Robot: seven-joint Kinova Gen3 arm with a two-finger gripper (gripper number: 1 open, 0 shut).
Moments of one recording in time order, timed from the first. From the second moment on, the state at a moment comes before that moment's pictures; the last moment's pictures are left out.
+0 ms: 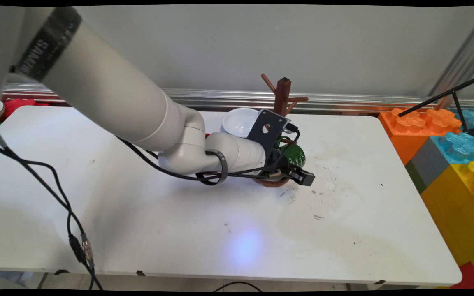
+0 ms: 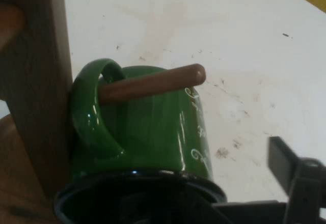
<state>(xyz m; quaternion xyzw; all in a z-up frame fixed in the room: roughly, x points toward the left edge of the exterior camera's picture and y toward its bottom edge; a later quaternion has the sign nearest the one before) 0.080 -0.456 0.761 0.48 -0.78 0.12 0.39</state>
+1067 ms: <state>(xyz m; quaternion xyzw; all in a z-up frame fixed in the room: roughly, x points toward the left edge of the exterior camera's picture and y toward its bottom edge) 0.073 -0.448 0.767 0.46 -0.77 0.11 0.41</state>
